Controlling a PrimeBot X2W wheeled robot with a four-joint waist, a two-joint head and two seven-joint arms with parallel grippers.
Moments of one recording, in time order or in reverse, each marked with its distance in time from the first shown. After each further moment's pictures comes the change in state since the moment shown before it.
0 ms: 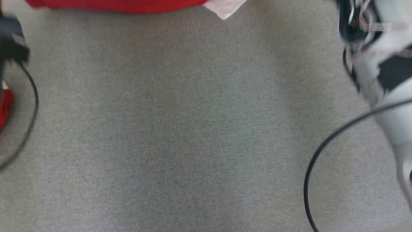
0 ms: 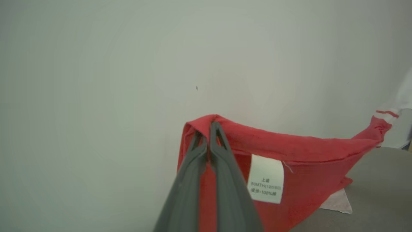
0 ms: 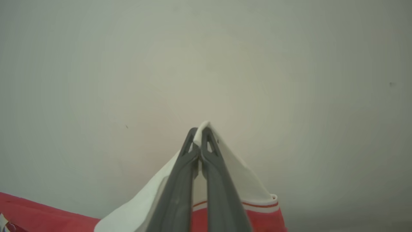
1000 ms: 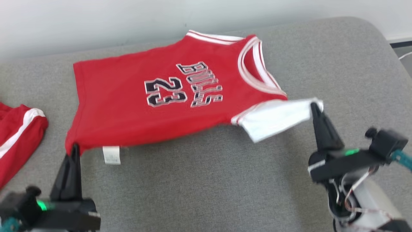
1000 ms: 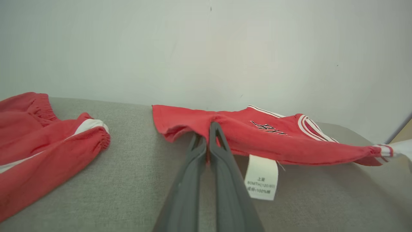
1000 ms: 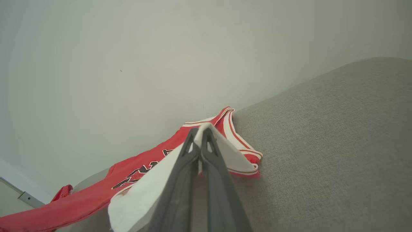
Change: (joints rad) left arm 0.971 -0.250 0.339 -0.396 0.106 0.106 0.000; right arm 0.973 -0.024 -0.240 -0.524 -0.083 0.000 0.025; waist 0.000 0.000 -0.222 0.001
